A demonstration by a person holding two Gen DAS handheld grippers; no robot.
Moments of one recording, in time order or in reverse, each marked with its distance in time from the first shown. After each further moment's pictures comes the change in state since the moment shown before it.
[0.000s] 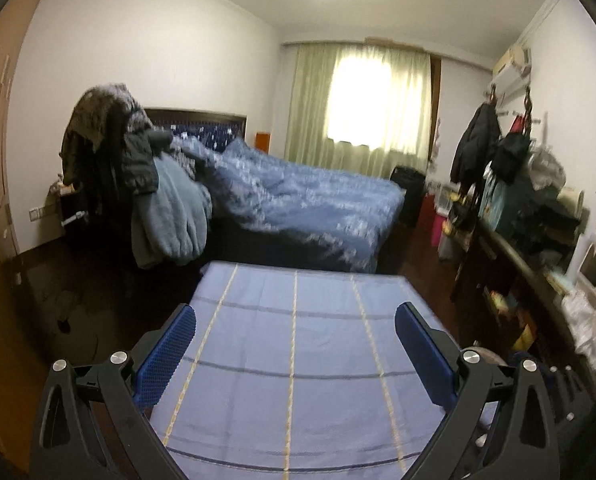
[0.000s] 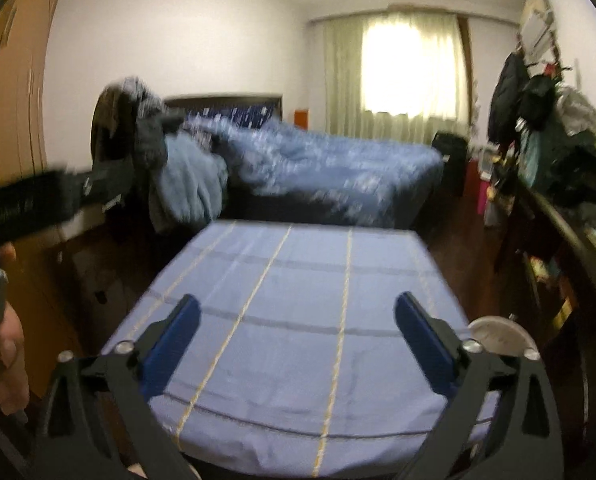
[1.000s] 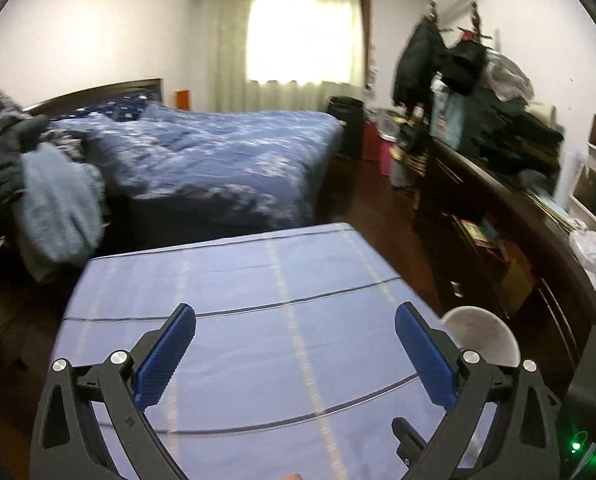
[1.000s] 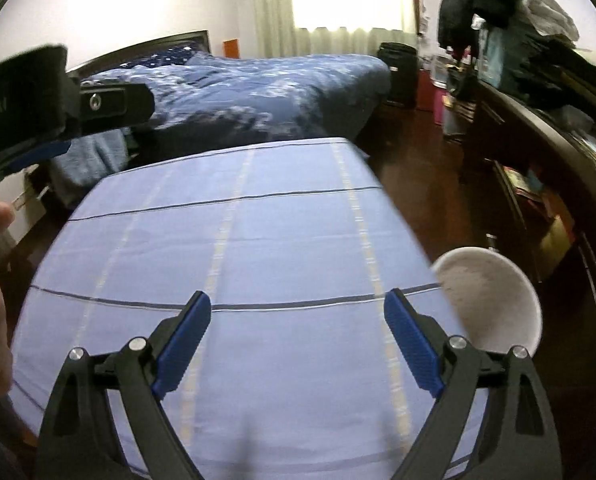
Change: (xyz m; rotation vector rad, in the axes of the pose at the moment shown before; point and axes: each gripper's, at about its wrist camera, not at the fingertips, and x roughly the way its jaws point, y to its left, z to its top) left arm 0.194 -0.118 -0.024 0.194 0.217 -0.168; right arm 0.167 -0.107 -0.058 0.152 0.332 -0.123
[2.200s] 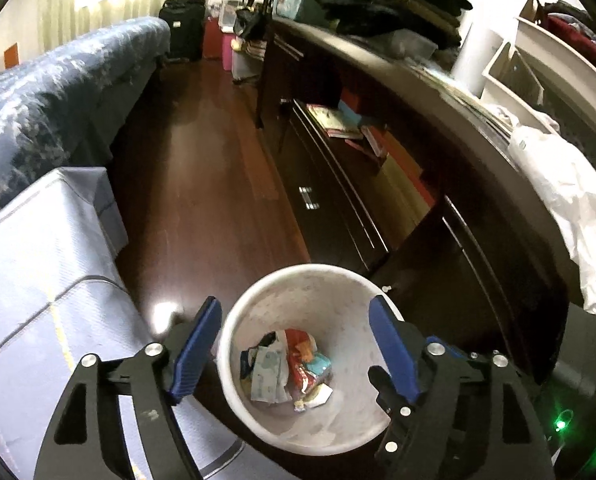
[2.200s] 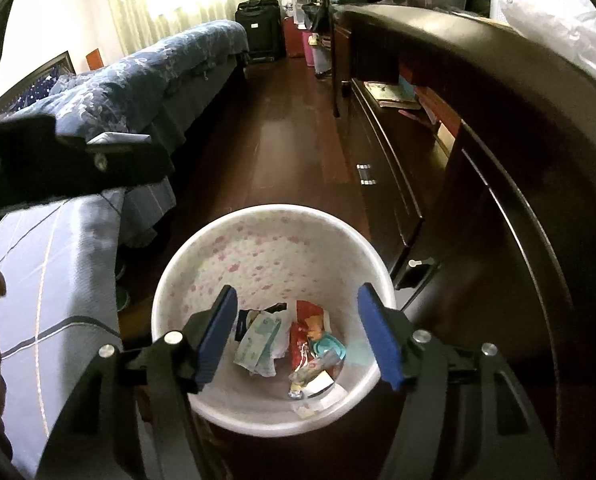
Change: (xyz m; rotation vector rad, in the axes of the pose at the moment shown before) left arm 0.198 -0.277 0.002 0.238 0.399 -0.510; right arm 0.060 -0.283 -0.028 0.327 0.127 -0.309
